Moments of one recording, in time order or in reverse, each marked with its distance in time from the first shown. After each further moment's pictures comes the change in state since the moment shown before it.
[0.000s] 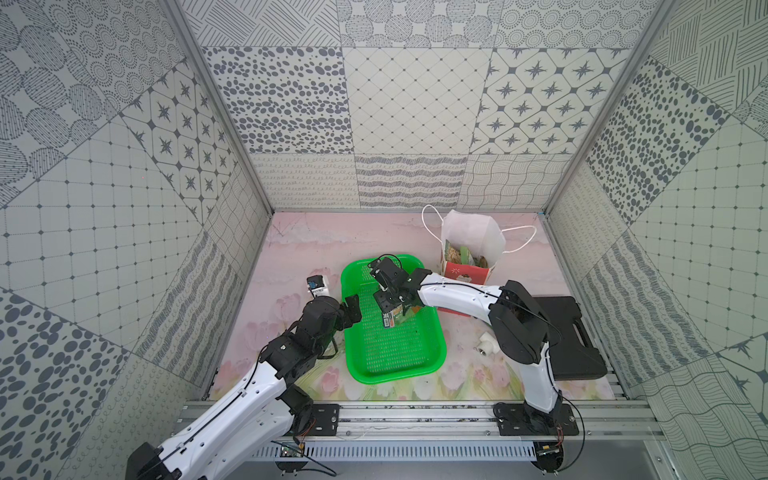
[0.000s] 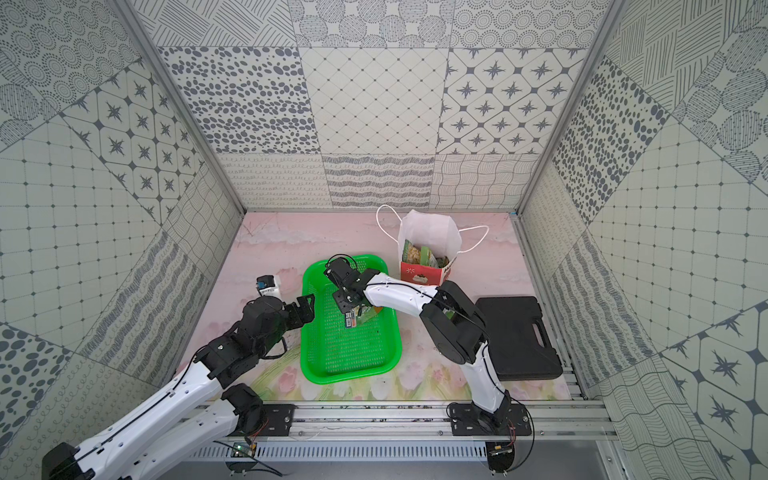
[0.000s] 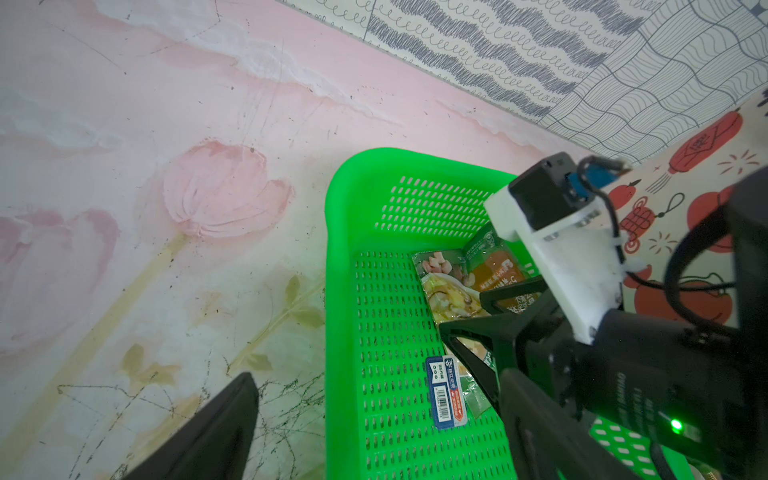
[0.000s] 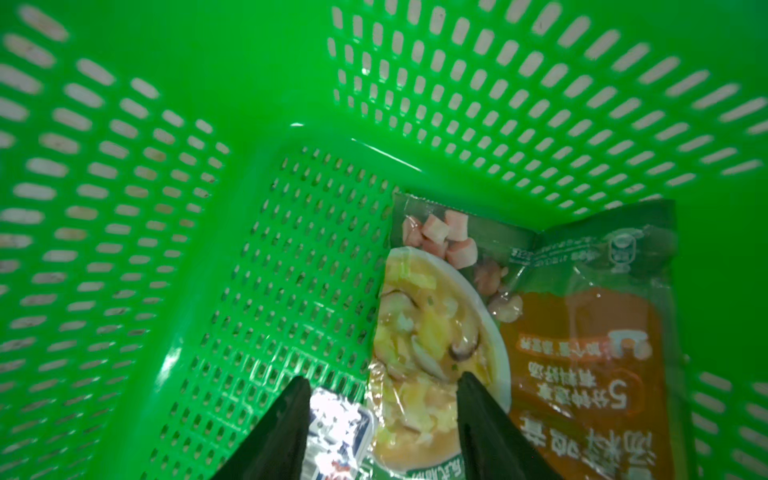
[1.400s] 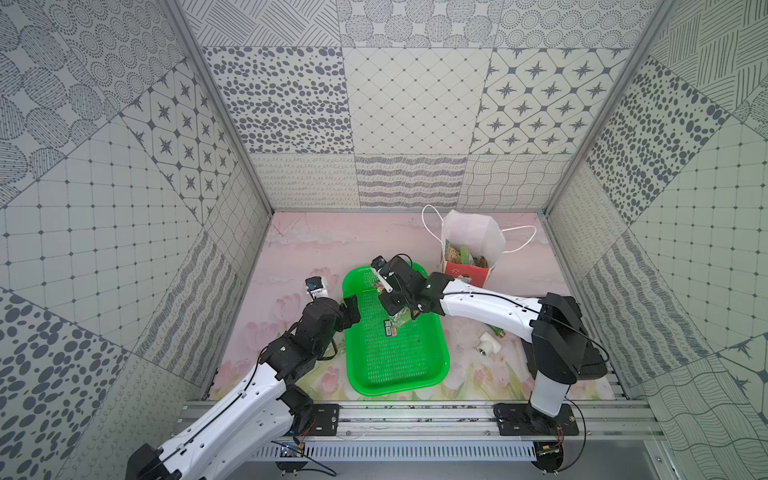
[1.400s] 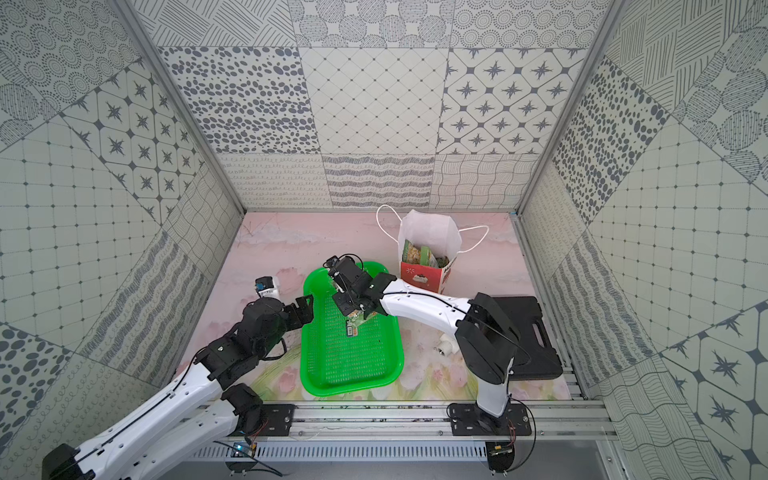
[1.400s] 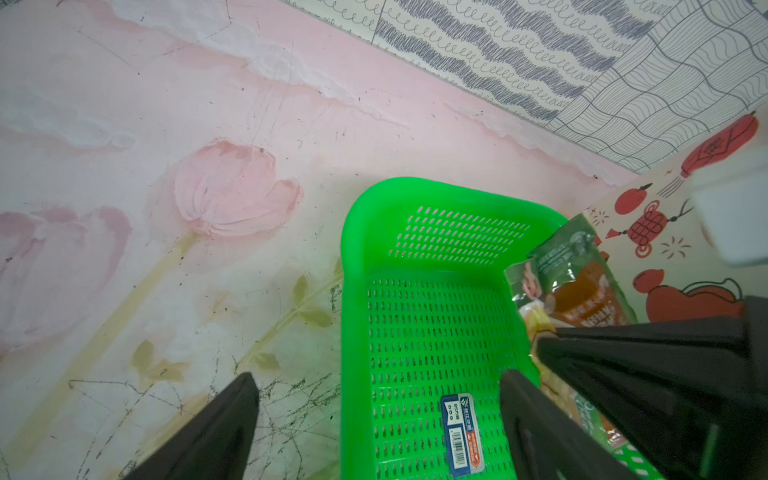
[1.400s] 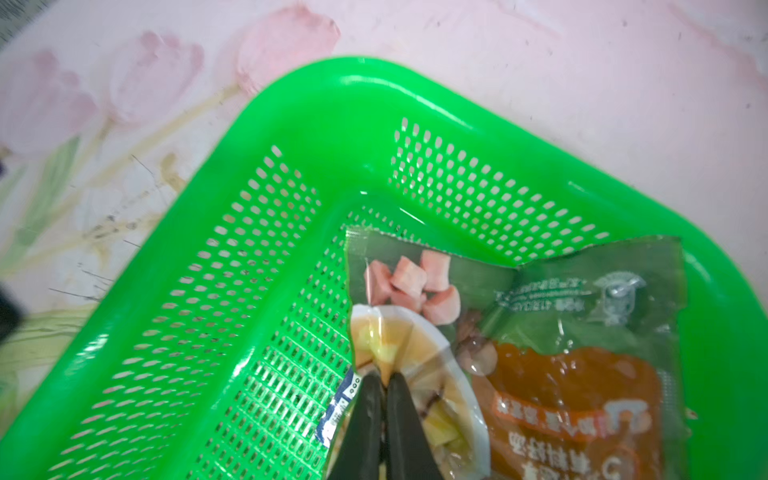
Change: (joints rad) left arm 0.001 -0.012 -0.016 0.003 -0.019 -0.004; right arm 0.048 -0.295 -0.175 0.103 -0.037 -0.073
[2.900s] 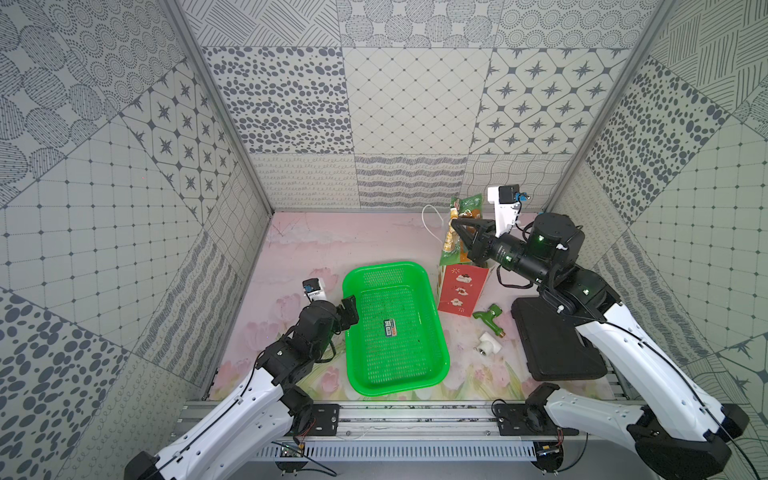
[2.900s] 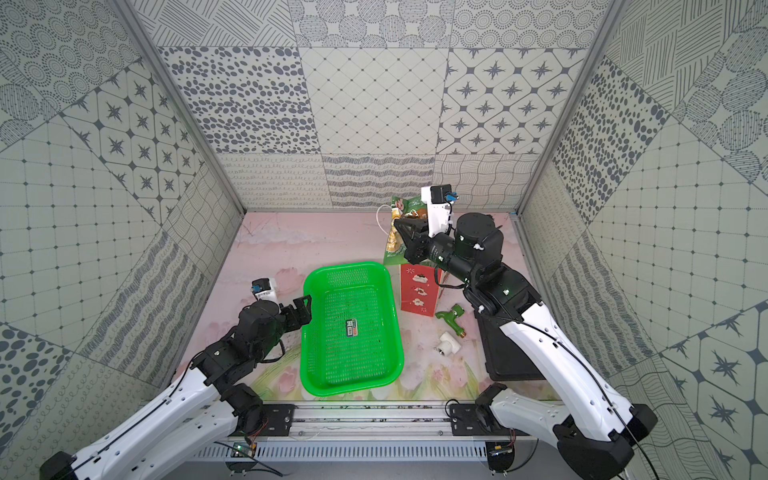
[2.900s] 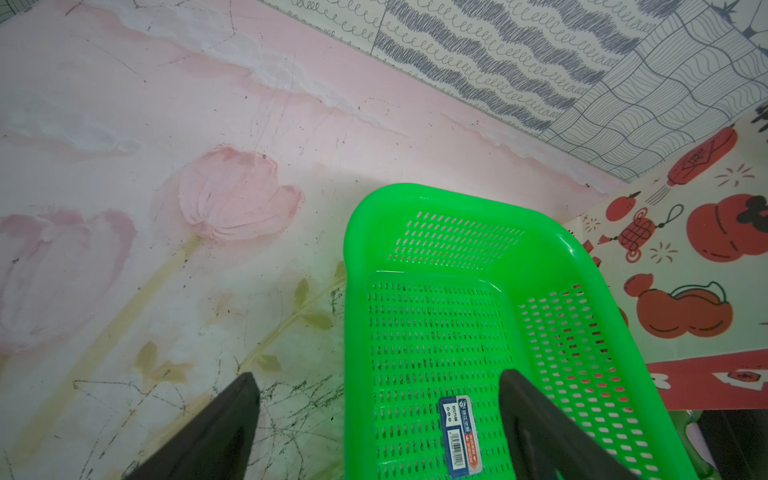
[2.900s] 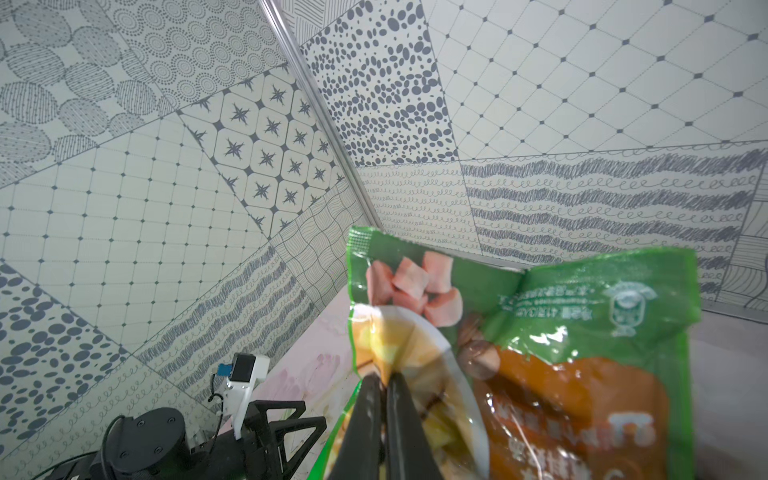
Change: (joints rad) left arm 0.000 -0.043 -0.018 0.001 -0.007 0.000; right arm -0.379 -0.678 -0.031 0.116 -0.309 0.169
